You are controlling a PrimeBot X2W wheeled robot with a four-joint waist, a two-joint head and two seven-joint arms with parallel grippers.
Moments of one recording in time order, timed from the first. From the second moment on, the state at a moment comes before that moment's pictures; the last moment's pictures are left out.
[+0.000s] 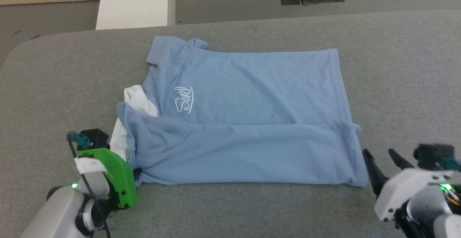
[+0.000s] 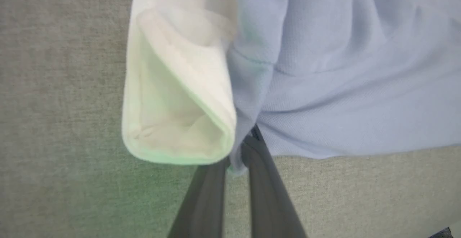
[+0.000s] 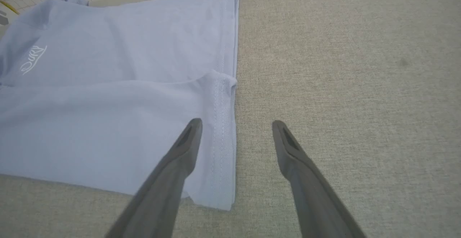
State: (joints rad) left arm -0.29 0.51 -0.44 0.23 -0.88 0.13 0.58; right arm 0.00 -0.11 -0.11 -0.01 0.24 0.13 0.34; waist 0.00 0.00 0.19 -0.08
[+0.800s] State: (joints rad) left arm -0.21 0.55 -0.40 0.03 -0.91 0.15 0.54; right arm -0.18 -0.12 0.00 0.03 0.09 0.13 1.03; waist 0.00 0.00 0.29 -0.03
